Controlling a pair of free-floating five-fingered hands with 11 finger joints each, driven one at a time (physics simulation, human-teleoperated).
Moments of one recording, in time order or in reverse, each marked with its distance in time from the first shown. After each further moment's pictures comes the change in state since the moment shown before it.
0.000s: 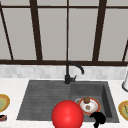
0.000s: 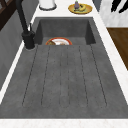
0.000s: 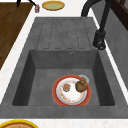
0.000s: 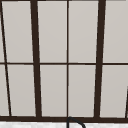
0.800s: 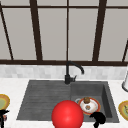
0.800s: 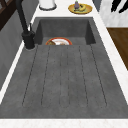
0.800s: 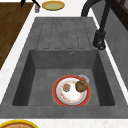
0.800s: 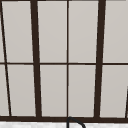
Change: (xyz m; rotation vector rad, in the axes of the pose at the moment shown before) left hand -0.039 0.025 -0.043 -0.035 0.021 0.068; right hand 0.000 0.000 0.000 0.000 0.000 0.000
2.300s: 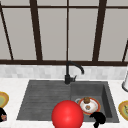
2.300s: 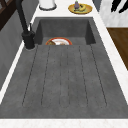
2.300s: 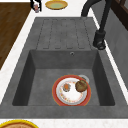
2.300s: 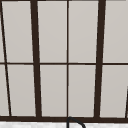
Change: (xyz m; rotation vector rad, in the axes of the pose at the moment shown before) left hand -0.062 0.013 0.052 -0.004 -0.062 -0.071; right hand 0.000 0.000 0.000 0.000 0.000 0.000
